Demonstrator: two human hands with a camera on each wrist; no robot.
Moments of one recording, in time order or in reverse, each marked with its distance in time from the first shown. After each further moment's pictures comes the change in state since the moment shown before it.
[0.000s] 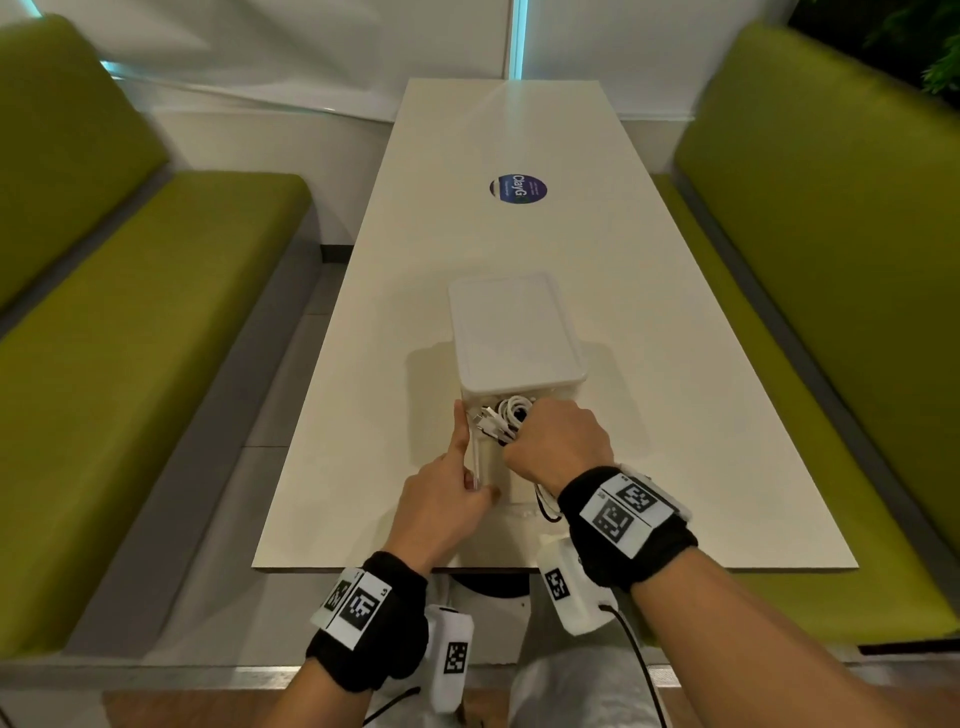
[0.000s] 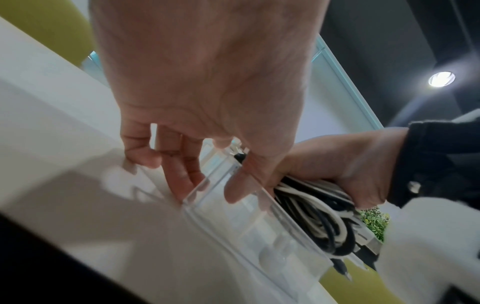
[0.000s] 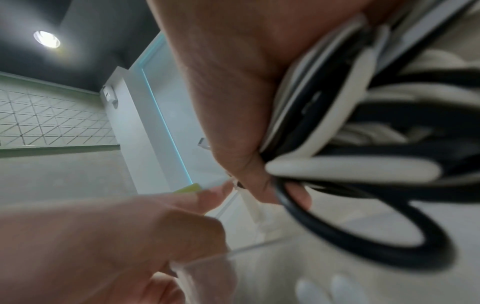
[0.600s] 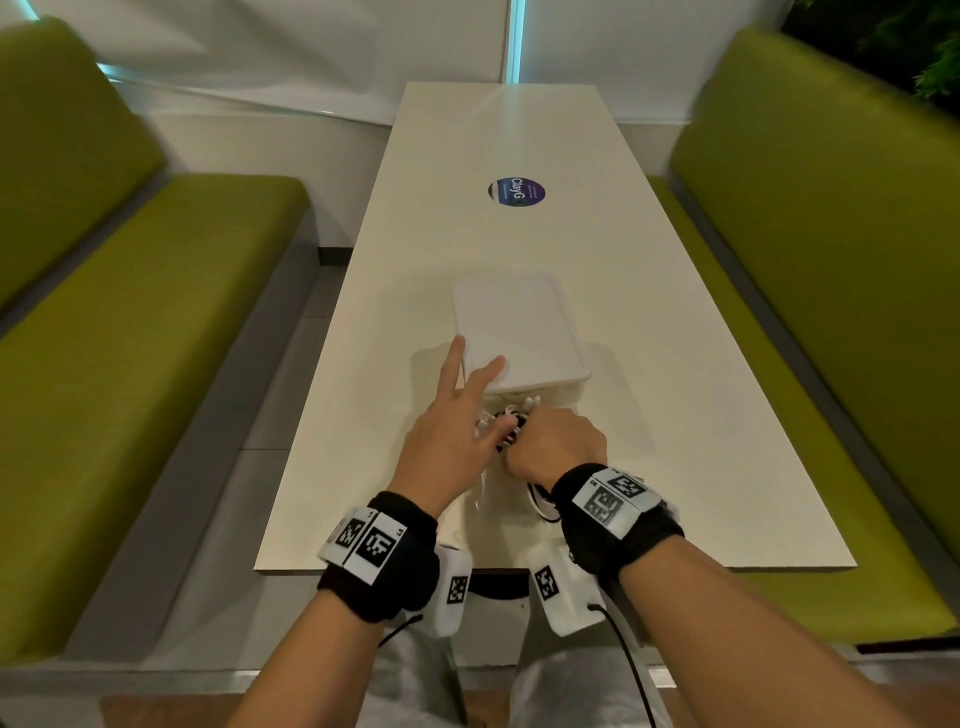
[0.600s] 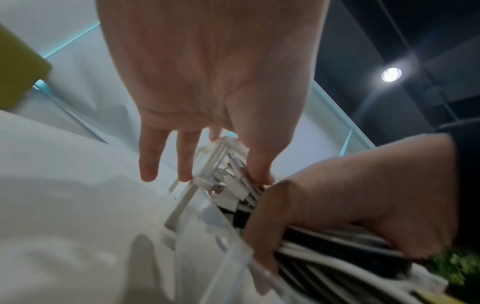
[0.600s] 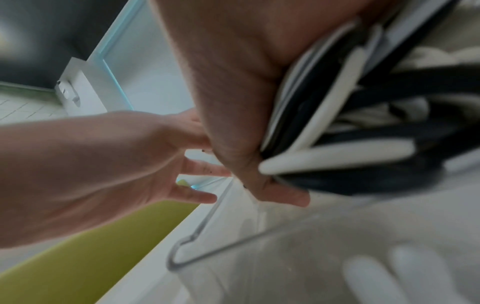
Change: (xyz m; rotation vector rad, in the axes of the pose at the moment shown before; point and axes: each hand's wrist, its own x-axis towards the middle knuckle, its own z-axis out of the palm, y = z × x) left_hand 0.031 0.018 -0.025 0.071 0.201 0.341; right_hand 0.008 -0.002 0.010 -0.089 -0.056 0.024
